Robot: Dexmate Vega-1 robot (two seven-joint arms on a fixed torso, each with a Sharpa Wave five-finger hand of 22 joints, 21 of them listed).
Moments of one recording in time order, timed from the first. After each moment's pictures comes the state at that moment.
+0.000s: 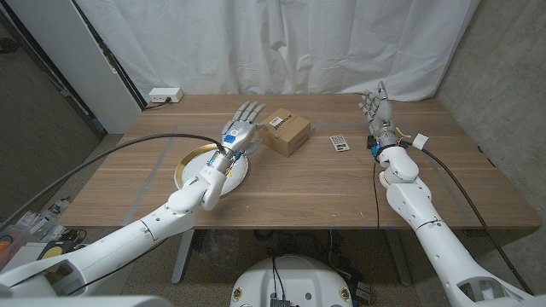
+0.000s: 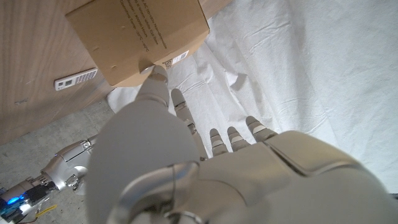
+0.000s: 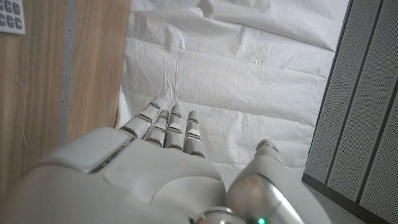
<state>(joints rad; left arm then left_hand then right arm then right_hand) 0.83 0.75 0.74 -1.68 0.94 0.23 0.61 1.14 0.02 0.23 -0.13 0.20 0.76 -0.15 0.27 0.20 -0.01 -0.12 0.21 0.19 -0.09 -0.04 0.19 0.18 -0.07 0.07 0.20 0.18 -0.96 -0.28 -0.12 -1.52 0.44 0.23 -0.09 0.19 0.04 0.22 -0.05 0.19 0.26 0.06 0.20 0.19 0.24 0.12 0.22 0.18 0.11 0.06 0.19 0.18 0.21 -0.04 0.20 0.18</state>
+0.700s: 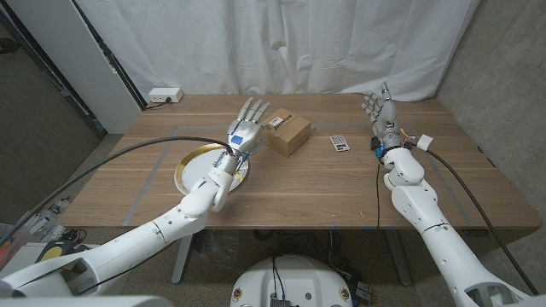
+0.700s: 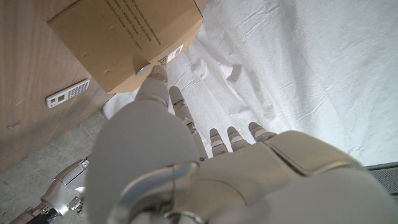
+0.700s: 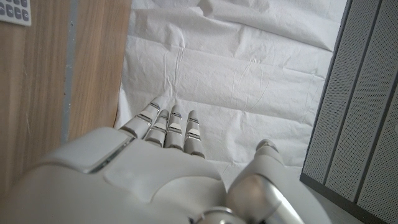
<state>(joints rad) 0.81 0.71 0.82 -1.67 1.08 0.39 0.60 1.15 0.03 0.23 -0.12 0.21 0.81 -0.13 0.28 0.20 -0.01 -0.12 0.21 0.19 -0.09 -0.03 0.19 0.18 -0.17 0.08 0.18 0.18 -1.00 -0.31 -0.10 -1.56 0.45 0.22 -0.08 0.19 0.04 0.22 -0.05 0.19 0.27 0.06 0.20 0.19 0.25 0.11 0.22 0.18 0.11 0.06 0.19 0.18 0.21 -0.04 0.20 0.18</state>
